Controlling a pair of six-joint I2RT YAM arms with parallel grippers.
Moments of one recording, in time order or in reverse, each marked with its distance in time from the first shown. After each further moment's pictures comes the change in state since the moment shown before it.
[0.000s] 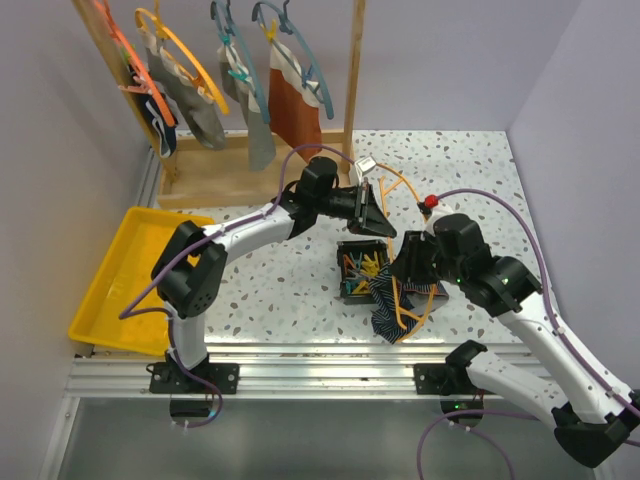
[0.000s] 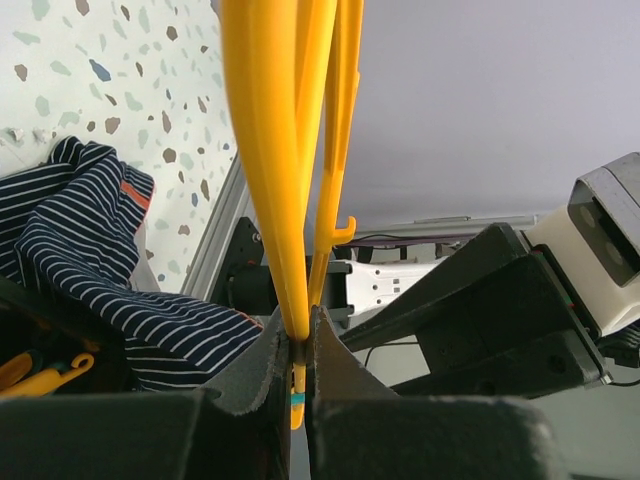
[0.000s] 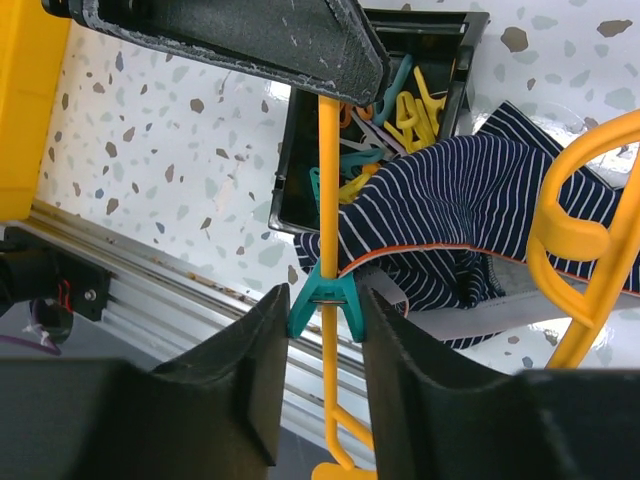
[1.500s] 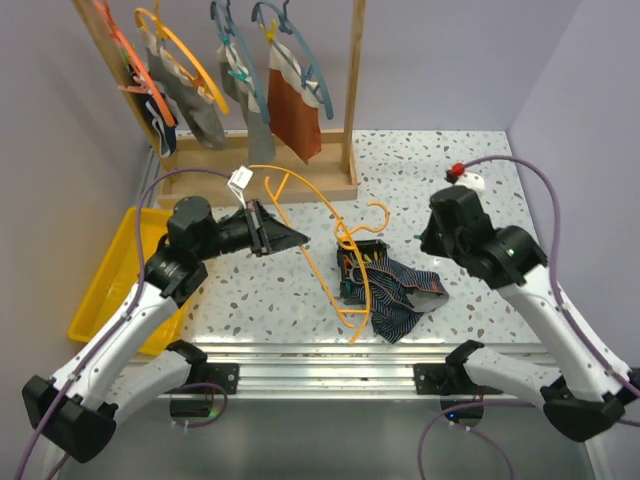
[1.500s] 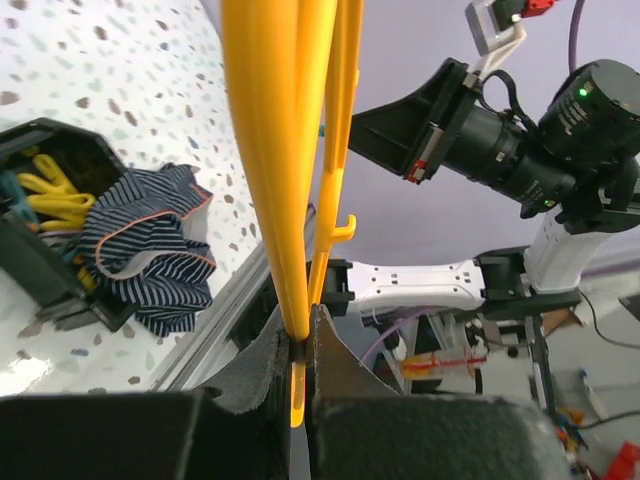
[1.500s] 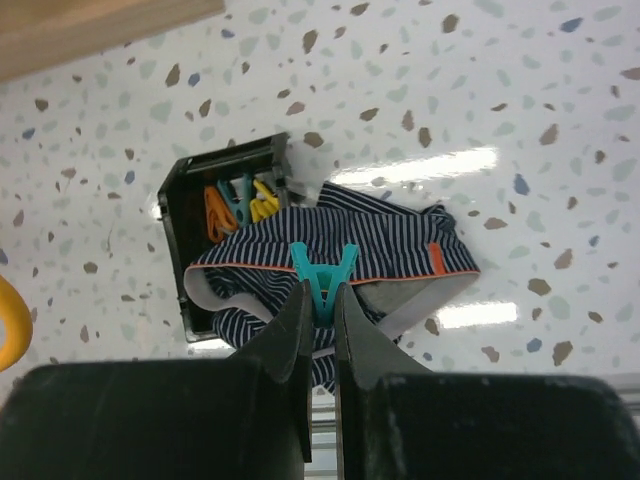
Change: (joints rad) left arm 0.216 -0.927 -0.524 -0.243 -0.216 0.116; right arm -0.002 0.119 0.307 -0.252 0.497 0.138
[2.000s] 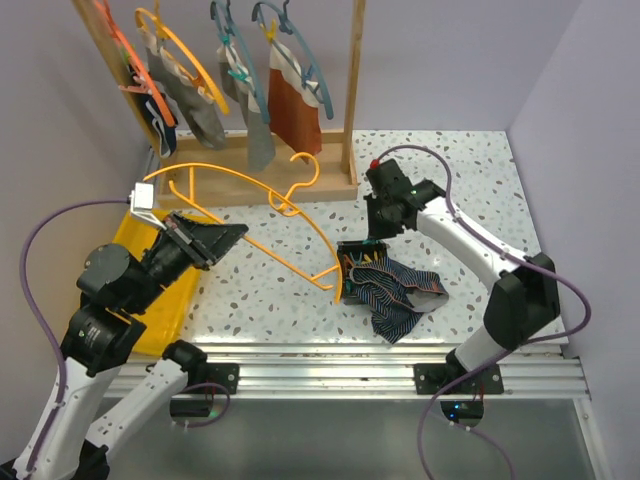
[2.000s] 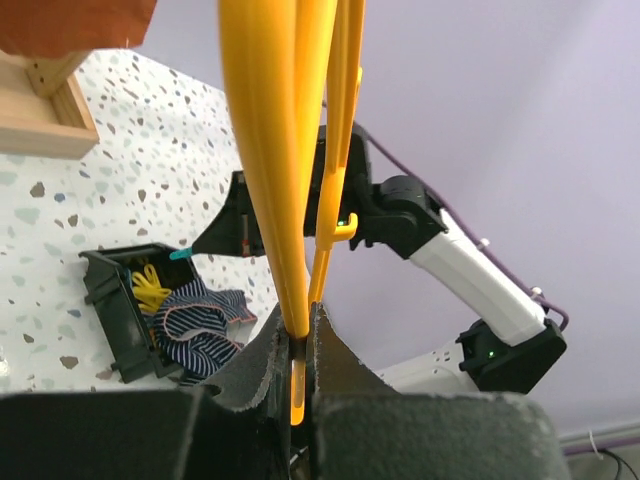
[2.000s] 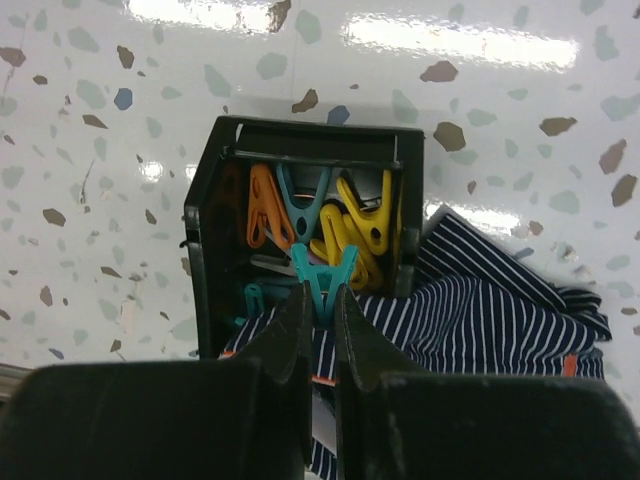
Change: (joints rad) left arm 0.028 -0.412 0.154 -0.431 -0.481 0.002; right arm -0.055 0.572 0.024 0.286 -0.368 -0.204
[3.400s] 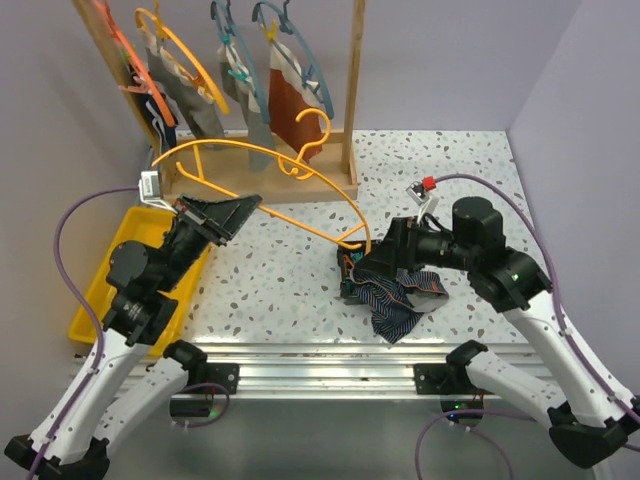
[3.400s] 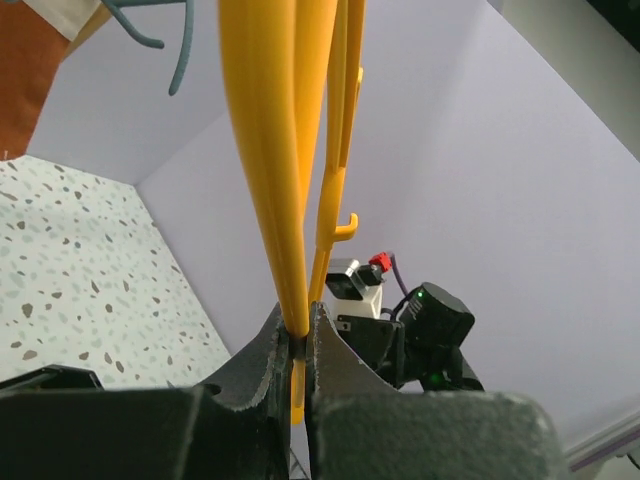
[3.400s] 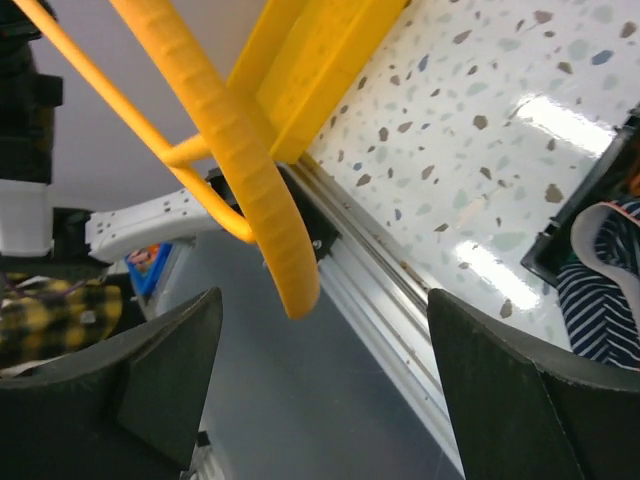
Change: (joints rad) left arm 0.000 0.058 -0.186 0.546 -0.036 -0.107; right arm -0.002 -0.694 -0.240 0.161 -0.642 0.167
